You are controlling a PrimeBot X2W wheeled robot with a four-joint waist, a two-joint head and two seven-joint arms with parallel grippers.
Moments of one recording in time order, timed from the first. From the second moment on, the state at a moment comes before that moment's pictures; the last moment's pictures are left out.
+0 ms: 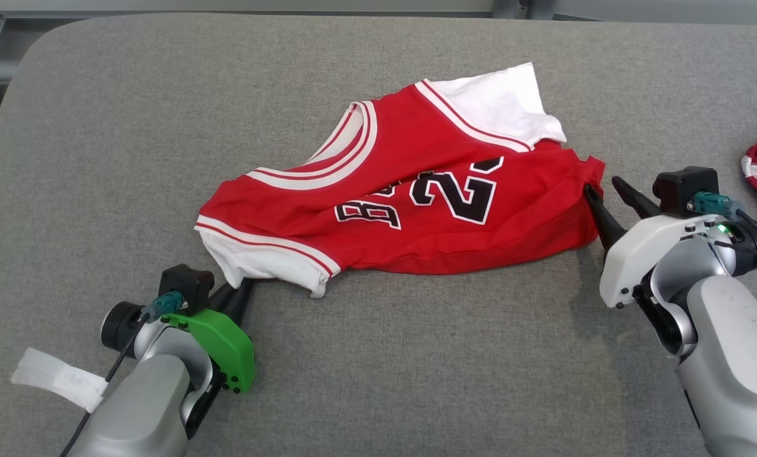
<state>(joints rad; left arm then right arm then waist) -0.57 0.28 -0.74 0.84 -0.62 -0.13 -0.26 -0.44 -0.24 0.13 0.35 0.24 0.13 0.17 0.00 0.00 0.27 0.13</state>
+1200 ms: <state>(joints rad) -0.57 0.34 -0.52 0.53 -0.70 -0.08 -0.26 -0.45 -0.31 0.09 0.17 0.53 0.13 0.15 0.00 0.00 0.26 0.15</state>
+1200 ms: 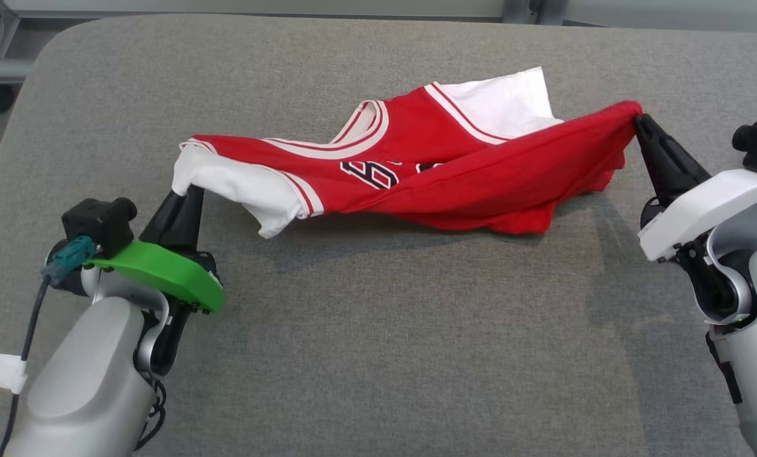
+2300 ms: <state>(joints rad) -1.52 0.46 -0.29 0.35 -0.82 0.02 0.12 -1.50 -0.14 -0.08 0.52 0.34 0.13 0.03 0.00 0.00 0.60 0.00</state>
